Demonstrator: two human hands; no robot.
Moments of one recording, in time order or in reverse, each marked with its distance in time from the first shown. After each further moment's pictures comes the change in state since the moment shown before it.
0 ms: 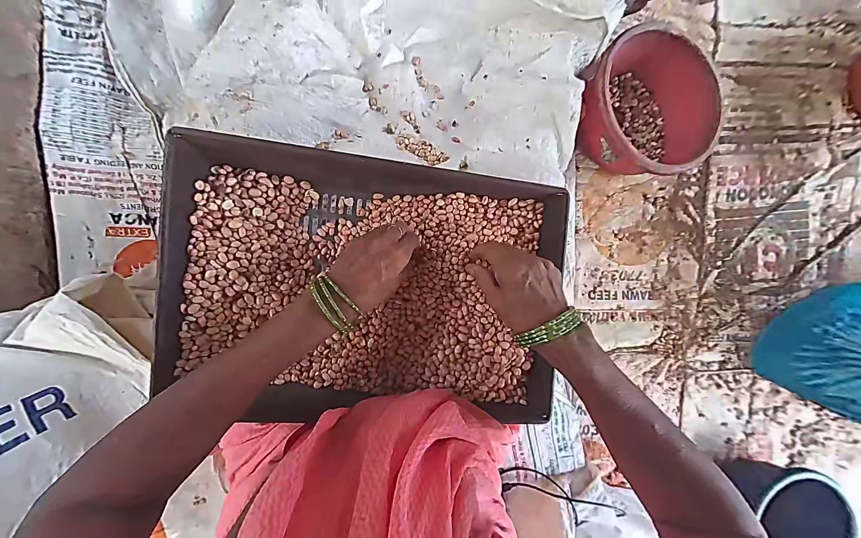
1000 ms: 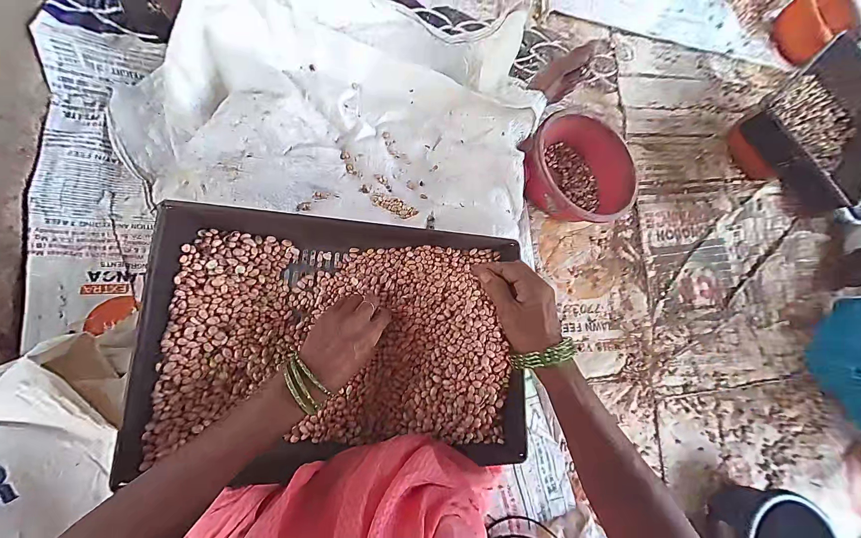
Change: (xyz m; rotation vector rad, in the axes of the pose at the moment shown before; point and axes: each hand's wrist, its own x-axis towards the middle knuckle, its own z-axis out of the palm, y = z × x) left_hand -0.030 0.008 0.019 0.154 0.219 0.138; right_hand 0.002 0.022 -0.027 0.426 0.282 0.230
